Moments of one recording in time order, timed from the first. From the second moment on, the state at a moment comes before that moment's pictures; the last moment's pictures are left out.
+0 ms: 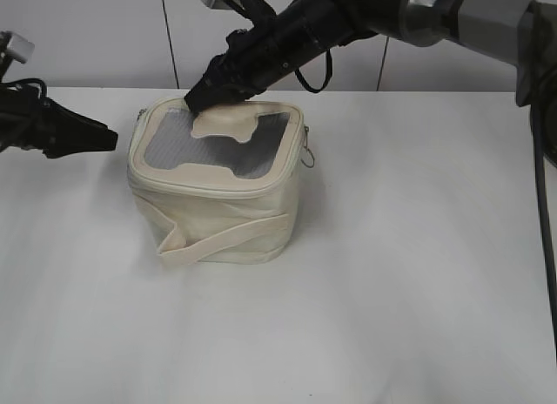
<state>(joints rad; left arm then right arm) 0.16 2.00 -1.16 -1.33 1.04 1.84 0.51 2.45 -2.15 0.95 0.92 -0.92</state>
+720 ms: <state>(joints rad) 0.02 2.05 -1.16 -1.44 0.84 2.12 0.50 2.45 -2.15 0.95 0.92 -0.92</state>
